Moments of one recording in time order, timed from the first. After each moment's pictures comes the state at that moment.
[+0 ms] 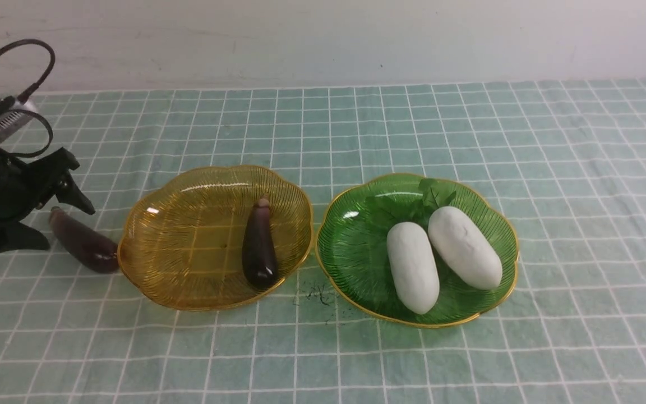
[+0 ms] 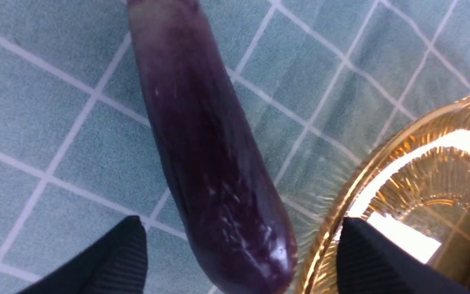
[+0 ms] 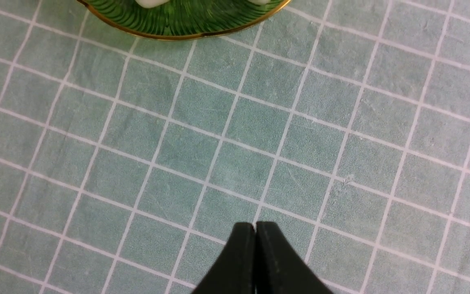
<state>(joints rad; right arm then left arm) 0.27 0.95 -0.86 0.10 1.14 -0.11 0.30 1.91 -1.36 -0.45 0.82 -0.07</state>
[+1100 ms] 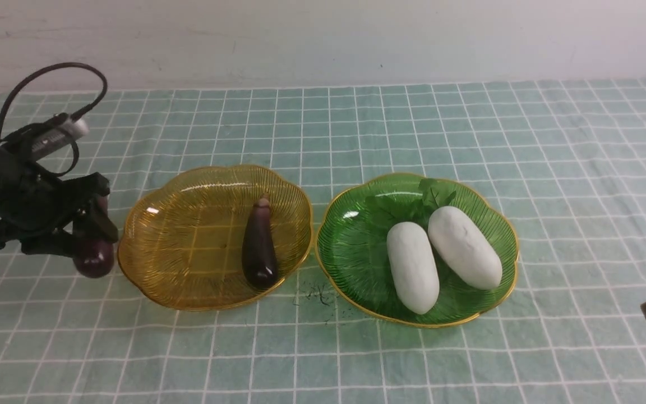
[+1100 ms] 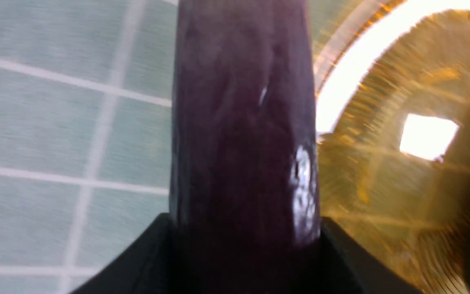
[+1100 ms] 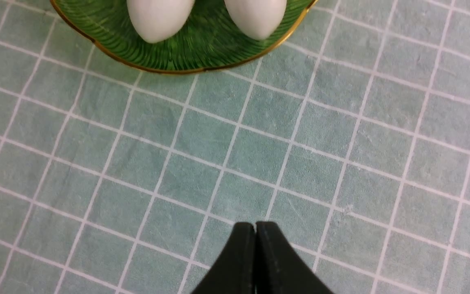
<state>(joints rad) 0.27 0.95 -0.86 0.11 1.07 -0.12 0.23 1.90 -1.37 -0.46 0.95 0.20</state>
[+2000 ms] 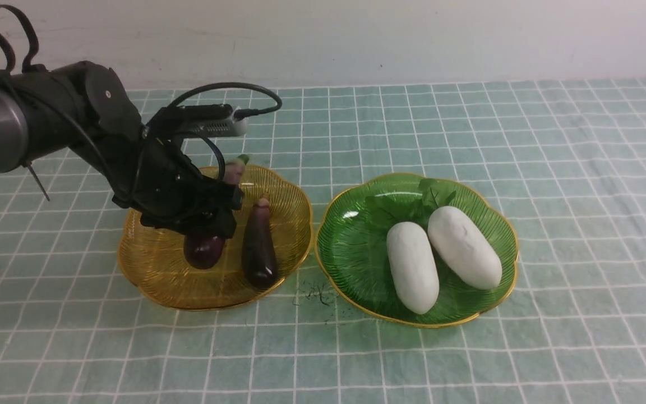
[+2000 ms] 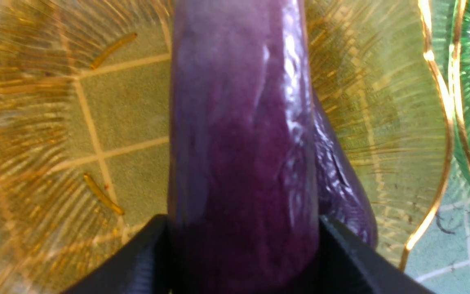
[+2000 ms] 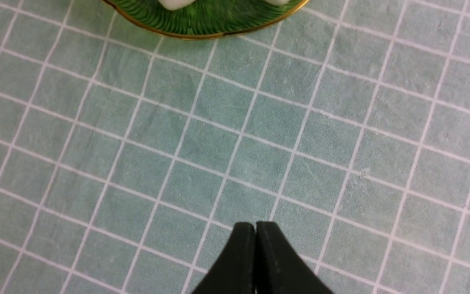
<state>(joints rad) 0.27 0.85 -0.84 0.13 1.18 -0.12 -0.16 1.85 -1.37 -0.30 0.81 0.21</state>
